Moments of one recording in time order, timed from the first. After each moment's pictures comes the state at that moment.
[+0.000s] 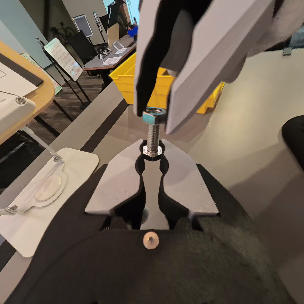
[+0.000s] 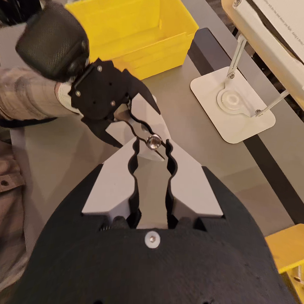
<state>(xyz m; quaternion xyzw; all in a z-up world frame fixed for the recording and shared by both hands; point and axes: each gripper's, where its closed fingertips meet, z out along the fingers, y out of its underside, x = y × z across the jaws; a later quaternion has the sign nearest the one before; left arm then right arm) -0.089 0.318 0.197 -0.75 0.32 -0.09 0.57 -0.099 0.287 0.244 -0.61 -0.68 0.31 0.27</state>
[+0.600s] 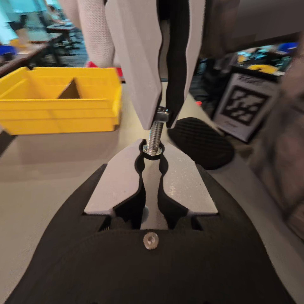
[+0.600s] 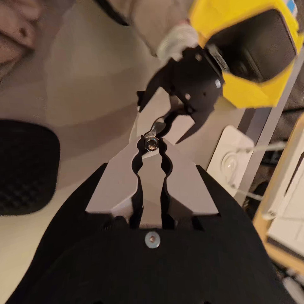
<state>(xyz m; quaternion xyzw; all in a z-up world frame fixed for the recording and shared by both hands) -0.032 0.237 0.207 -0.65 0.46 -0.37 0.48 -0.062 0.223 0.245 -0.23 -0.93 0.17 0.22</state>
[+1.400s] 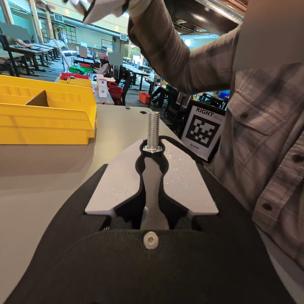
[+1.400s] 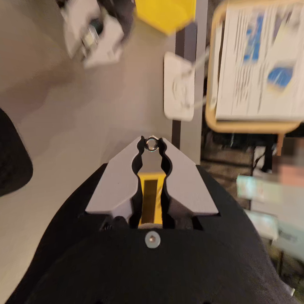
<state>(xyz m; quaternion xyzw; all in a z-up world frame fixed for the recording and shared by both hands) -0.041 0.223 0.215 -0.59 0.42 -0.51 0.47 0.020 0.341 0.312 -0.40 -0.84 0.06 0.36</state>
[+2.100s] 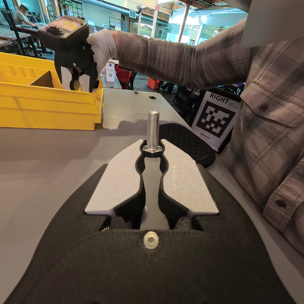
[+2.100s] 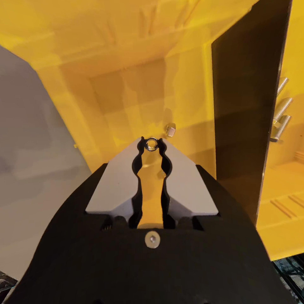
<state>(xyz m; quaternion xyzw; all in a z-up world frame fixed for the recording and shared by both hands) -0.035 0.231 0.190 -0.62 0.43 -0.47 0.45 0.157 0.471 0.080 -0.64 -0.77 0.03 0.09</state>
